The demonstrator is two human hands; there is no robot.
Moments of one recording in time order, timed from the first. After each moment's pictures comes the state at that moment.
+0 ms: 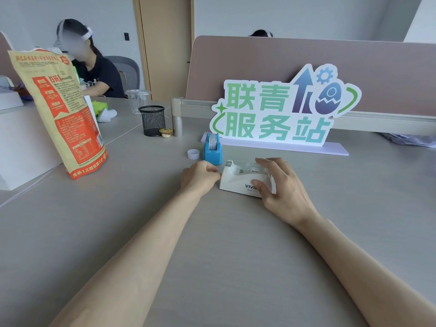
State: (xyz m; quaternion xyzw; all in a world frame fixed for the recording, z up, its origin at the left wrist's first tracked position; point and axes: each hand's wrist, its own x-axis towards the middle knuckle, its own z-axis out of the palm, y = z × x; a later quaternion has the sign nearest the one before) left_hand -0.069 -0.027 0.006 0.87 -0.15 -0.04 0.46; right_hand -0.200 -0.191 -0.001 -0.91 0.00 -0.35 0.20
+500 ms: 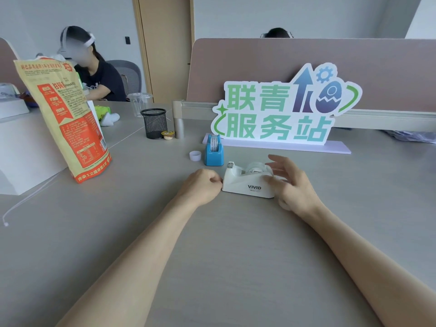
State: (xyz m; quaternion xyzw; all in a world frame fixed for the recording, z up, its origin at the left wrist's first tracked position) left_hand -0.090 -0.012 0.016 0.90 -0.24 -0.04 0.36; right_hand -0.203 -0.198 0.009 -0.82 0.08 -0.26 0.51
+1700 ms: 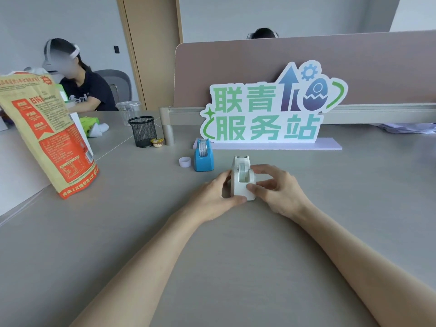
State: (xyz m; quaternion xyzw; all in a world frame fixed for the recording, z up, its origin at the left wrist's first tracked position) left_hand -0.096 -0.041 -0.006 0.83 -0.38 -0.08 0.40; right_hand -0.200 -0.202 0.006 -0.85 0.10 -0.23 0.46
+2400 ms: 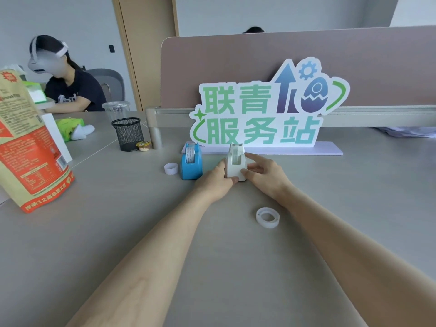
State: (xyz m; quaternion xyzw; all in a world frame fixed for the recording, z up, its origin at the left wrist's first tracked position) left_hand -0.040 -0.119 0.002 0.89 -0.29 -0.08 0.34; right_hand -0.121 -0.256 0.005 -0.86 0.15 -0.20 0.45
